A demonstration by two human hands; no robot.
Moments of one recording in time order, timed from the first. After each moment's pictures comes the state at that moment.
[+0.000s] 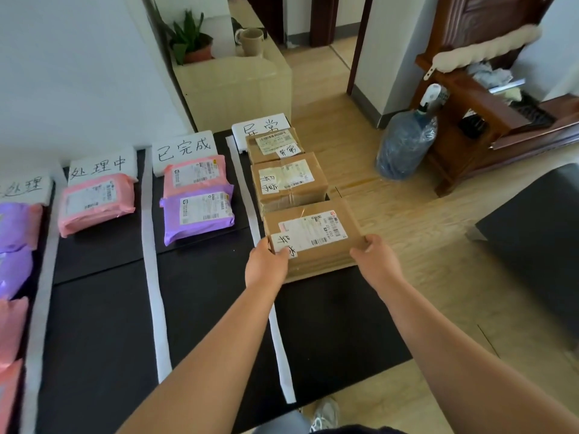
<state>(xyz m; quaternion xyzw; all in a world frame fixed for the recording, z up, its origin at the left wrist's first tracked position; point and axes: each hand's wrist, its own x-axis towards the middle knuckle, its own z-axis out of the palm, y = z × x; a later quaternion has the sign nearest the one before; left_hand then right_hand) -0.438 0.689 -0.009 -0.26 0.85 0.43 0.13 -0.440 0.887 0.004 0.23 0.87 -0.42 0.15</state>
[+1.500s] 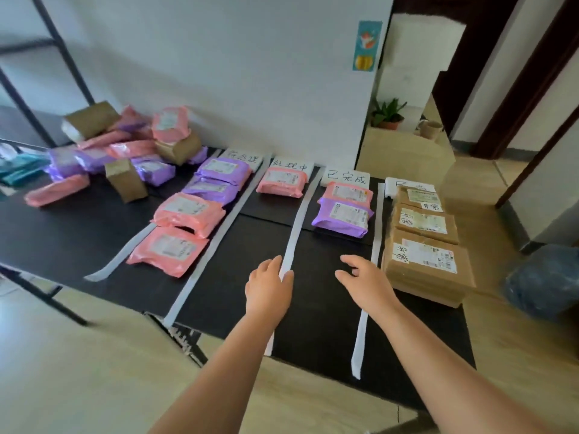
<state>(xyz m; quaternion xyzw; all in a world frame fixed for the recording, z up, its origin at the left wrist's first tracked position) -0.196 0.571 0.054 -0.39 0.85 0.34 -0.06 -0.300 0.720 0.085 -0.19 0.89 -0.36 0.20</state>
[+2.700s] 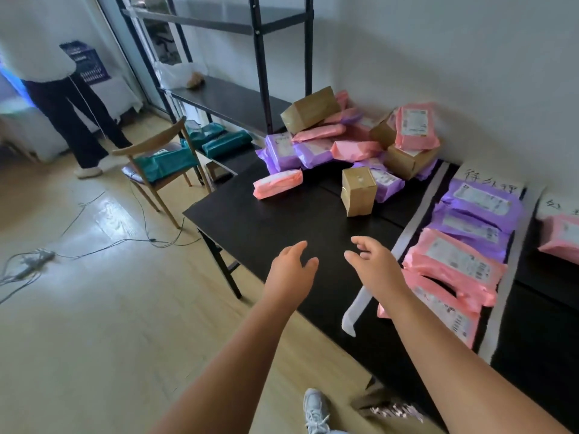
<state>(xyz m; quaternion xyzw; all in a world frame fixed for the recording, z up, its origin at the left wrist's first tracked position) 0.081 0.031 0.068 -0.51 0.76 0.38 -0.11 -0.064 0.109 0.066 -0.33 0.81 -0.39 0.28</state>
